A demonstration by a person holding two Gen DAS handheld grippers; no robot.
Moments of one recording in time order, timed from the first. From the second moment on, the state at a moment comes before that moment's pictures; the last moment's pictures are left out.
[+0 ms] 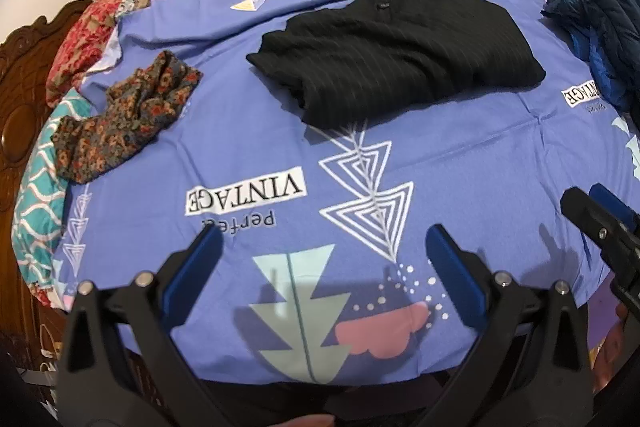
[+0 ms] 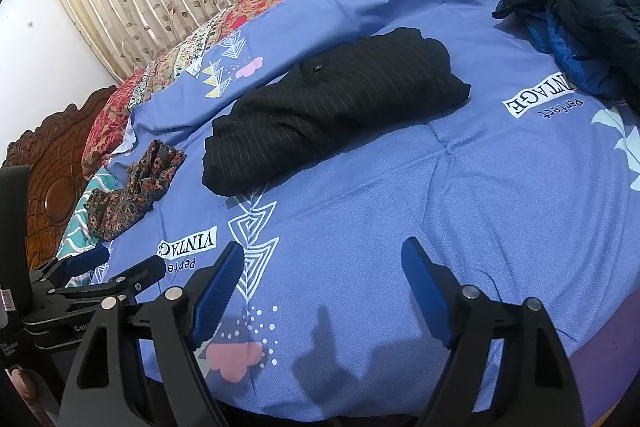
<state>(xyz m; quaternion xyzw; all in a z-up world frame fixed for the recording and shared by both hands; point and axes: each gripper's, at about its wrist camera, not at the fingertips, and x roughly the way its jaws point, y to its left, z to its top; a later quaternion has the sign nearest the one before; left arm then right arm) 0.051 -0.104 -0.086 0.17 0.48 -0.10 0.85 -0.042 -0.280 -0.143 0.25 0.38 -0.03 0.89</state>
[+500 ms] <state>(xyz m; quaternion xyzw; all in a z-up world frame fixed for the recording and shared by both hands) 0.049 -0.108 -0.084 0.16 0.49 -0.13 0.85 -0.043 -0.279 -0.141 0.24 0.38 -0.03 0.89</state>
